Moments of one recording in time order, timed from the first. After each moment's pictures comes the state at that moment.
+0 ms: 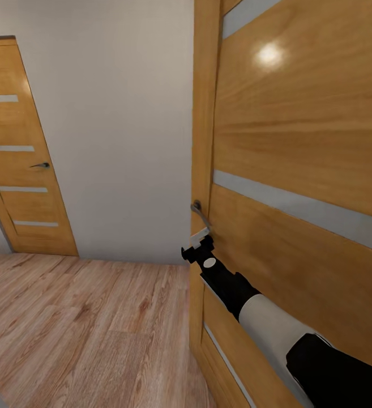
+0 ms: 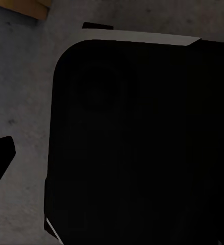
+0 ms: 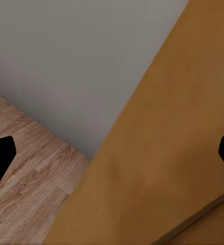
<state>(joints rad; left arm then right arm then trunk) 0.00 -0.01 0.06 -0.06 0.08 -0.04 0.01 -0.97 0.17 0.58 -0.56 0.04 0.16 -0.16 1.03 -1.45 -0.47</state>
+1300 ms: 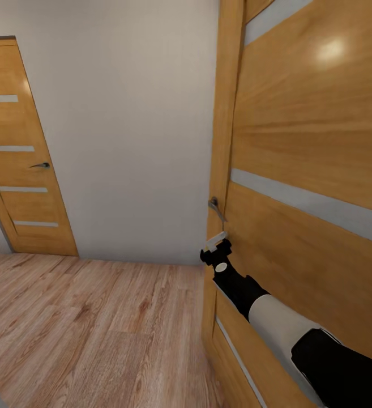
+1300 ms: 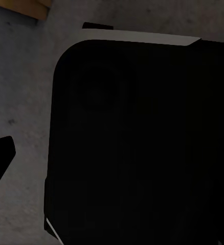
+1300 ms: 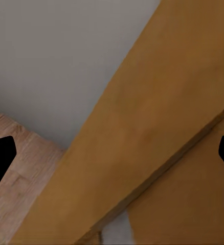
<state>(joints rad) 0.00 -0.01 0.06 -0.06 0.08 -0.04 0.01 -0.98 0.12 0.58 -0.44 0.05 0.12 -0.29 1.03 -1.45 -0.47</state>
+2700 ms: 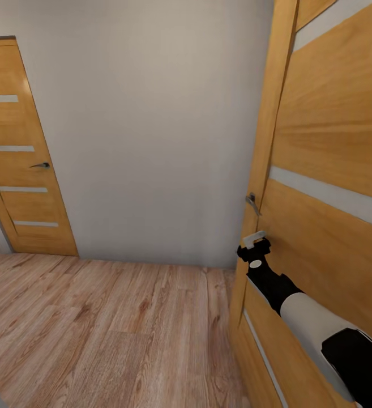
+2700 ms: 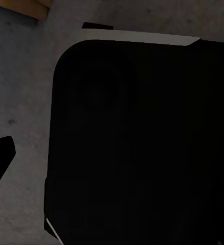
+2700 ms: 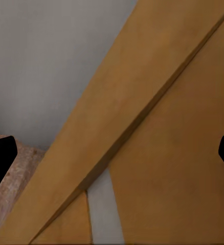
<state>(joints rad) 0.00 -0.01 0.06 -0.06 0.08 -0.04 0.01 -0.98 -0.06 0.47 -0.44 0.05 0.11 -0.35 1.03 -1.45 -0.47</state>
